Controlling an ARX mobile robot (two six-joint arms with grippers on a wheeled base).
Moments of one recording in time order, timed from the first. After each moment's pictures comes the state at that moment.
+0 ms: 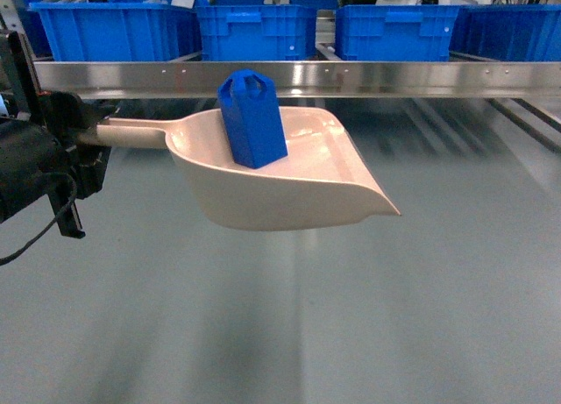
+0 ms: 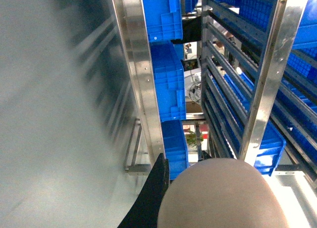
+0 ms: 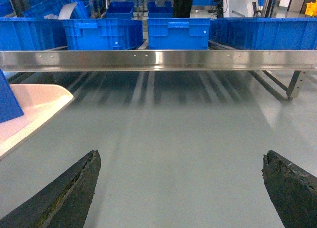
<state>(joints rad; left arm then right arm) -0.10 1.98 0.70 1.28 0.05 -1.50 0.10 0.75 0.07 0.67 0.10 0.01</state>
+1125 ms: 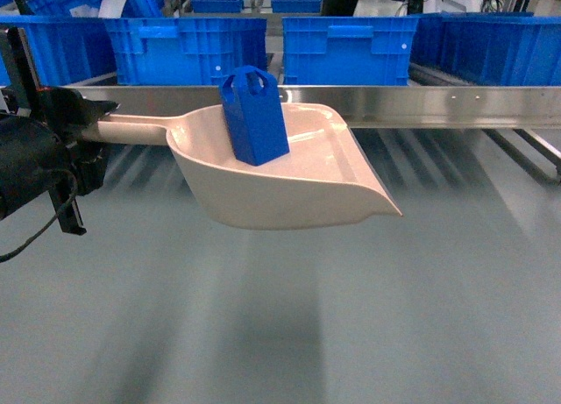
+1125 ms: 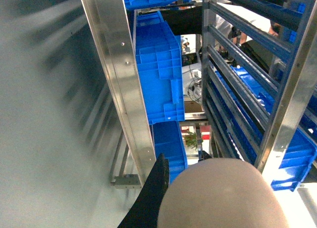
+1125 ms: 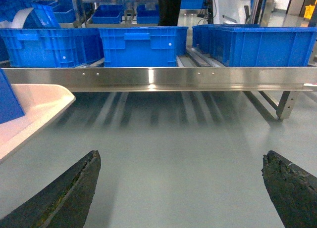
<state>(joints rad) -0.11 1.98 0.70 1.28 0.05 -1.50 0.10 0.75 0.07 0.67 0.10 0.01</state>
